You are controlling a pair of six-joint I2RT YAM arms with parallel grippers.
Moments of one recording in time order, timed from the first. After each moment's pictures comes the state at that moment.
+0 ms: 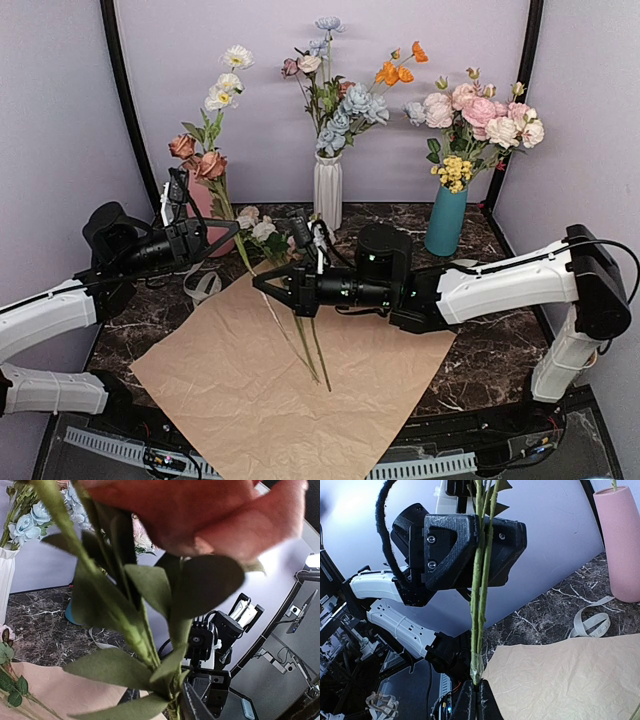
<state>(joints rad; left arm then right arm) -0.49 0.99 0.61 0.55 0.75 -0.70 1.16 1.68 1.06 0.61 -0.33 0.53</state>
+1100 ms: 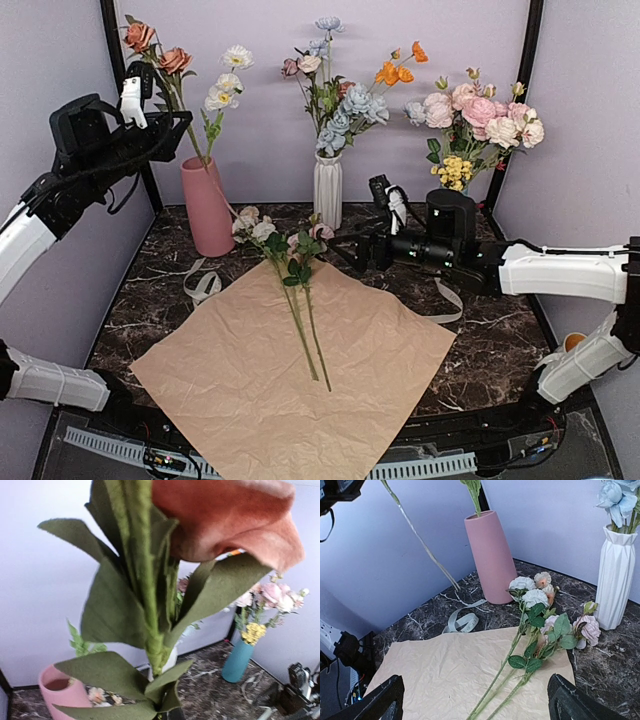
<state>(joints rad) -0.50 1.10 1.33 -0.20 -0.02 -0.14 0.83 1.40 0.91 0.31 -0.25 0.26</state>
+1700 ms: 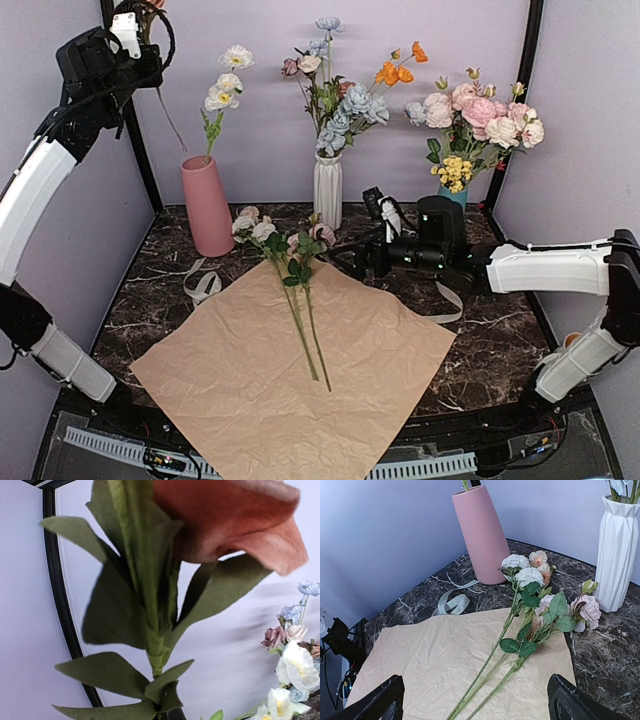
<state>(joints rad) -0.37 1.45 1.91 -0.23 -0.40 0.20 0.78 1.48 0.90 0.29 -0.29 0.23</state>
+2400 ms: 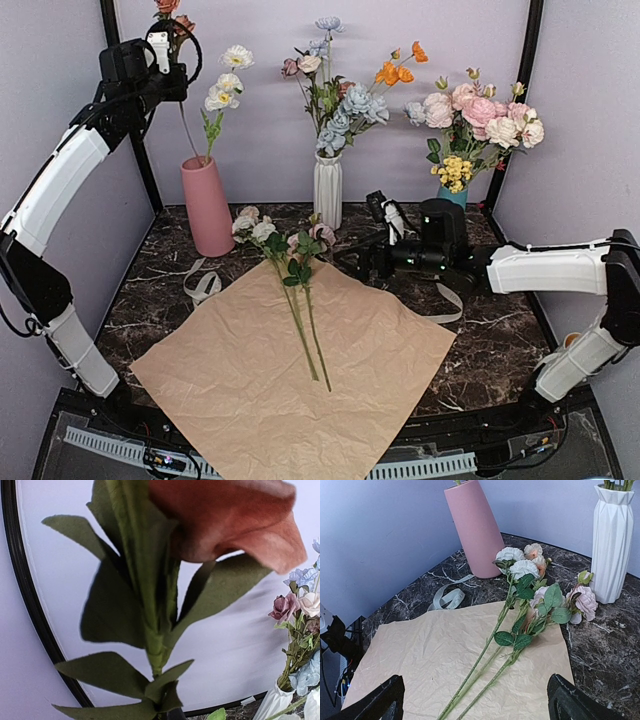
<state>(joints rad) -0.30 1.66 2.02 -0.31 -0.29 0.12 0.76 1.48 0.88 0.29 -0.31 0.23</state>
